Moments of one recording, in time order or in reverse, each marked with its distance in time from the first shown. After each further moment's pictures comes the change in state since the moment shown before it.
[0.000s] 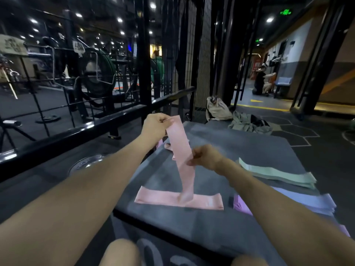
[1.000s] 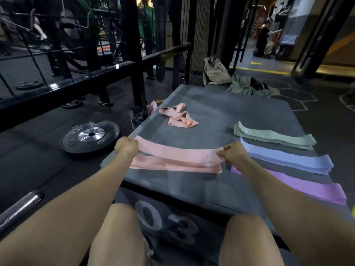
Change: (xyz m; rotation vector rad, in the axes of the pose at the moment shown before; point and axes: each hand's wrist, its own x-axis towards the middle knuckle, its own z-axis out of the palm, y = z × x) left_hand -0.054 -0.179 0.007 0.091 0.205 -0.715; right_hand -0.031 0.124 0.016 0.011 0.307 0.606
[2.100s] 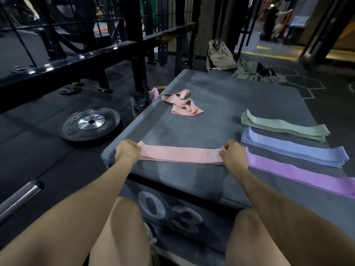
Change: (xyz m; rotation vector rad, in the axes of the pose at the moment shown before) left_hand -0.012 -0.033 0.001 0.345 -0.019 0.042; right_hand -0.009 0.018 0.045 -0.262 0.204 -0.090
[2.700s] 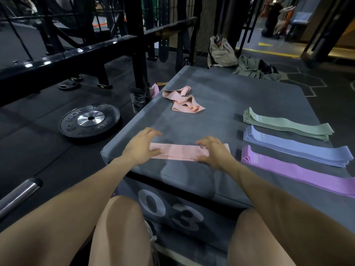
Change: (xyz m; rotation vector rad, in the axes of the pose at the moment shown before) left_hand 0.001 0.004 0.003 0.336 -0.202 0.863; right_hand -0.002 -0.026 0.016 -0.176 -0.328 -0.596
